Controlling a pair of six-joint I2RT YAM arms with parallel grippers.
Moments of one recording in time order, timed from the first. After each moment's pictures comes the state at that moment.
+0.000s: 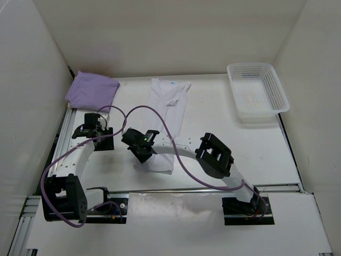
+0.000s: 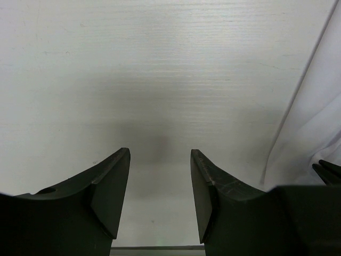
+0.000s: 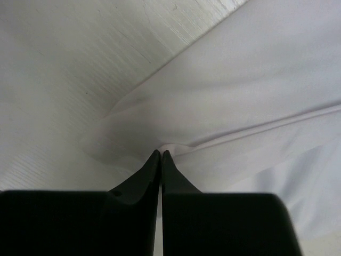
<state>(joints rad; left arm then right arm) 0.04 1.20 0.77 -0.66 0.03 0.00 1.20 2.23 1.82 -0.72 0.13 0.34</state>
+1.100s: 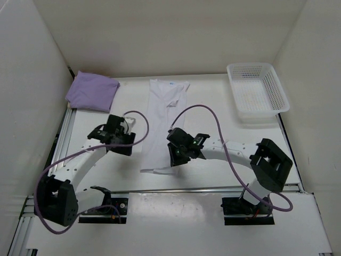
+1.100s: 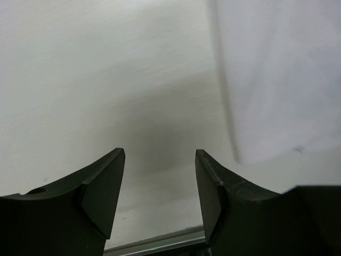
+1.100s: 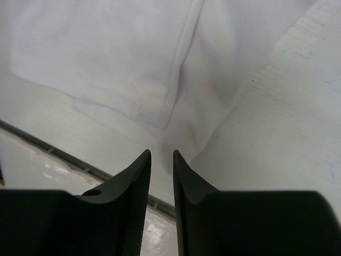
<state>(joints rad) -0.22 1.19 0.79 -0.70 0.02 0.00 1.04 1.63 1.02 -0.48 -0.03 0.68</state>
